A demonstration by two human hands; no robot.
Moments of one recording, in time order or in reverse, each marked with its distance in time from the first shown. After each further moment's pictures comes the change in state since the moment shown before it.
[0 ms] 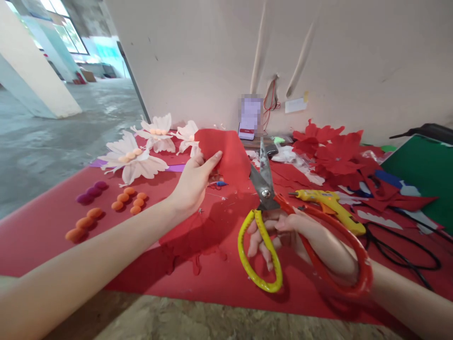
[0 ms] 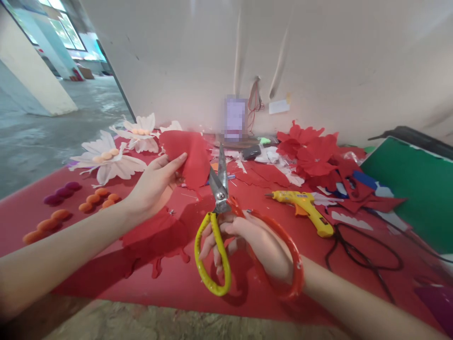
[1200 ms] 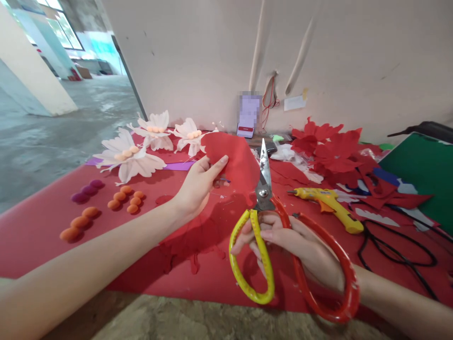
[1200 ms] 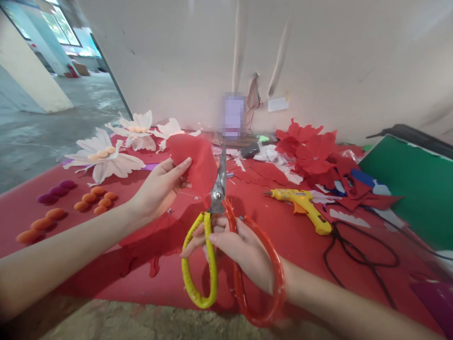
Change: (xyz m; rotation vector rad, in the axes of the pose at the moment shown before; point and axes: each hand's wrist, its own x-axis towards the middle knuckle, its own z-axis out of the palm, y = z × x) left_hand -0.005 -0.008 0.004 -0.028 -0.096 -0.050; right_hand 0.001 0.009 0.008 -0.062 -0.029 -0.249
